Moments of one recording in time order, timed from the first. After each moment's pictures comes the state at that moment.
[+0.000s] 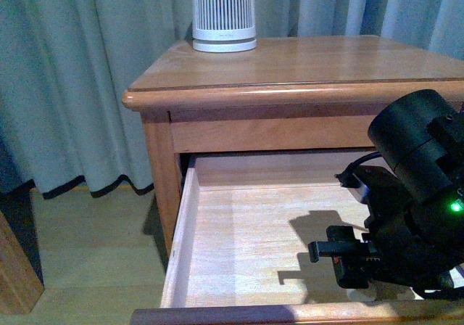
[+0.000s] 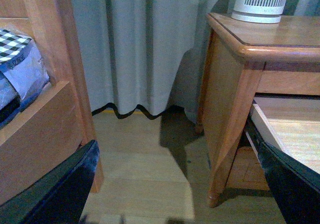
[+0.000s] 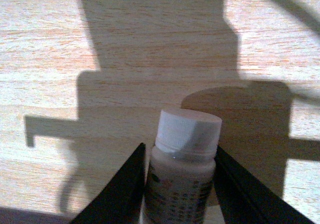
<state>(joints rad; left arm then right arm) 0.00 0.00 0.01 -0.01 0.00 -0.01 0.26 1.97 1.00 -0.10 -0.02 0.27</state>
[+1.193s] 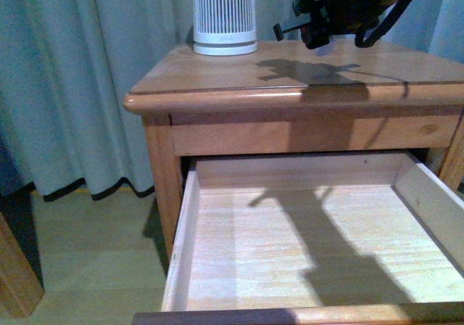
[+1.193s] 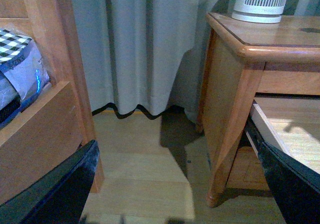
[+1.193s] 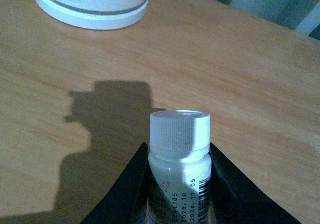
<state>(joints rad) 0.00 0.00 0.01 -0.01 0.00 -0.01 0.22 2.09 1.77 -0.06 0.12 -0.22</state>
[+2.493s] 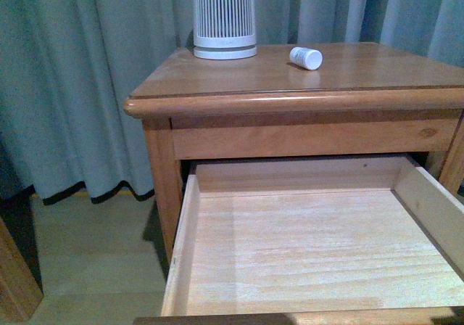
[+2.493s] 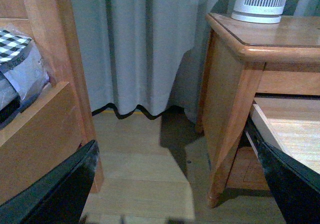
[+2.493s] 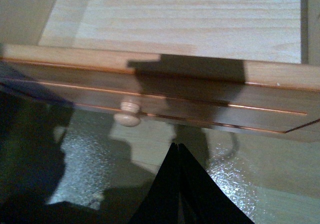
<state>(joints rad) 0.00 0.00 0.01 -0.01 0.00 -0.01 0.27 0.92 0.17 0.08 0.00 0.19</state>
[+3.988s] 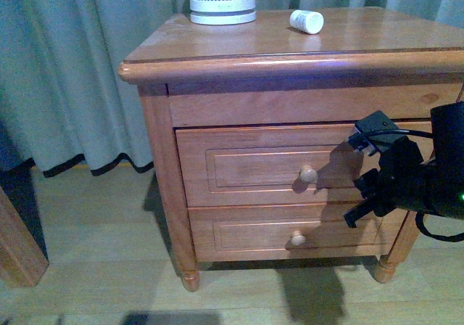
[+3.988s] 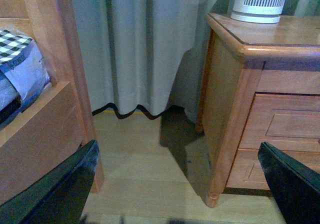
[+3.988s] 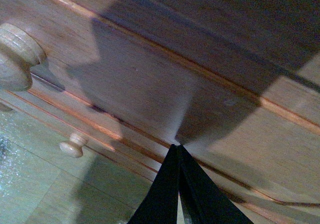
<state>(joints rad) 0.00 0.00 0.01 -0.01 0.00 -0.01 0.02 2.27 1.04 0.71 -0.18 -0.37</state>
